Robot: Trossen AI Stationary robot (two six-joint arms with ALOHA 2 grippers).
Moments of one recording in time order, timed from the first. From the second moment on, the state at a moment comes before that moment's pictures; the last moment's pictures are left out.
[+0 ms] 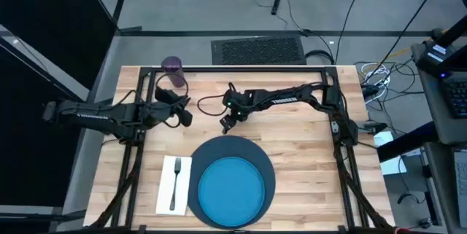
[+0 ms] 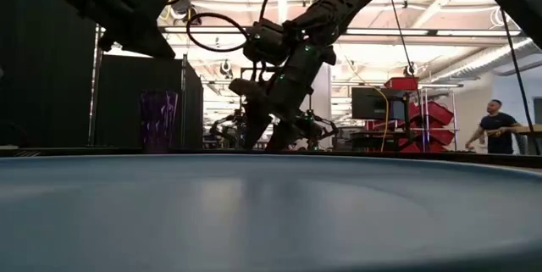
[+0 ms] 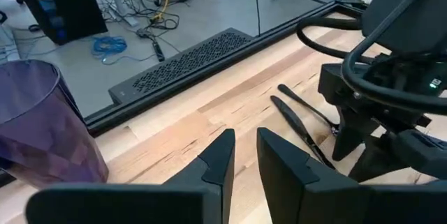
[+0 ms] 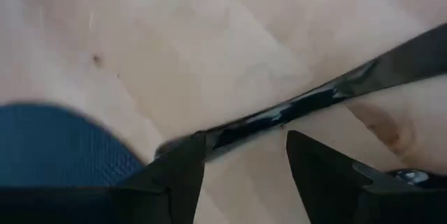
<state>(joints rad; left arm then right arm) 0.01 0.81 0.54 -0.28 -0.71 -0.41 -0.22 2.13 1.49 -0.42 -0.10 0.68</state>
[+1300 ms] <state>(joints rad) 0.01 0.81 0.54 -0.27 -0.68 -0.41 -0.14 2.13 1.49 -0.43 0.53 1.03</state>
